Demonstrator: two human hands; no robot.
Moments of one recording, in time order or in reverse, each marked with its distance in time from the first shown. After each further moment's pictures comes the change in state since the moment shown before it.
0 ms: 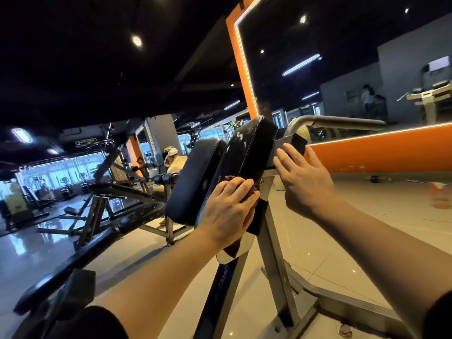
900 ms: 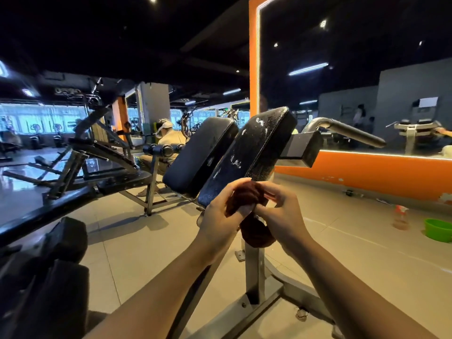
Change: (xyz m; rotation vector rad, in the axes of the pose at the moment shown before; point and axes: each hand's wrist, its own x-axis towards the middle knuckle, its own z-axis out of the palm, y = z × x) left_hand -0.069 0.033 -0.050 -1.503 0.096 -0.779; right_hand -0.059 -0.098 -0.035 1.510 0.077 0.154
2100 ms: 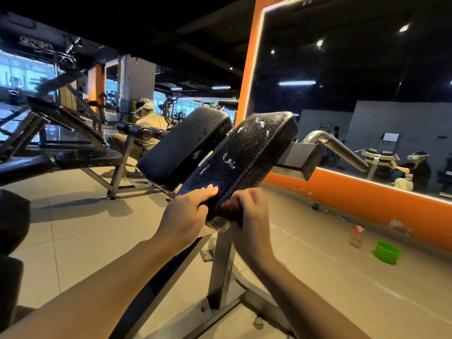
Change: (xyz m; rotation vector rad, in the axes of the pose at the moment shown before) left_hand 0.035 -0.058 -0.031 0.479 0.129 0.014; right_hand 0.018 0.066 0.036 -0.667 0.108 -0.291
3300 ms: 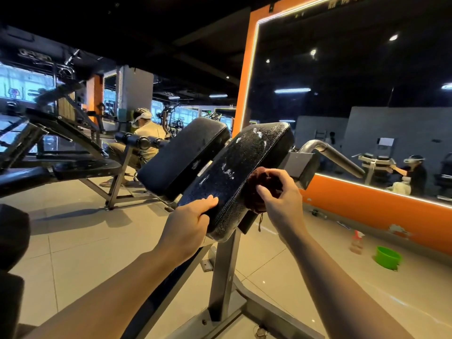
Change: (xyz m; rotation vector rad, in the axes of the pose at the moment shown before) left_hand 0.000 0.008 -0.004 0.005 -0.001 -0.033; right_hand 0.059 0.021 -0.046 0.314 0.085 0.395
